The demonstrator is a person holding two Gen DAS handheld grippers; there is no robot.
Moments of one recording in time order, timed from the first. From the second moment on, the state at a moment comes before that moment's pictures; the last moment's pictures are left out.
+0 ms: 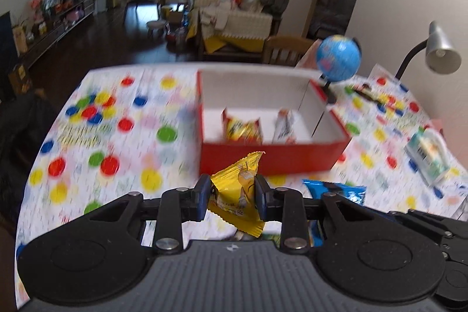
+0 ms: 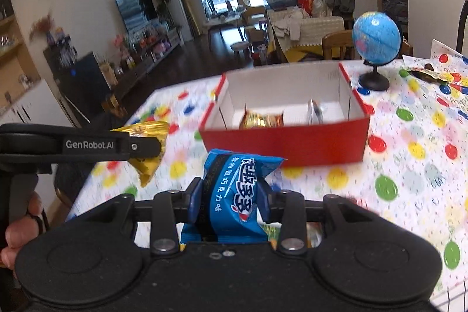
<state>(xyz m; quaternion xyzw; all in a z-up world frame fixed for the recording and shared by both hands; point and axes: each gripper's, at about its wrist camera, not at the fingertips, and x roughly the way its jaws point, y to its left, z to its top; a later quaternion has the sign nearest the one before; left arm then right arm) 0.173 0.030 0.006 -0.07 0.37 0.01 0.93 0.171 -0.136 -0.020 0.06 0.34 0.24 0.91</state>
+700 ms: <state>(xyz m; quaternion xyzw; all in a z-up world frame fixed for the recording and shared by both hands) 0.300 0.001 0.031 -0.06 0.36 -0.01 0.93 0.307 -0.160 0.012 0.05 0.31 0.26 0.91</state>
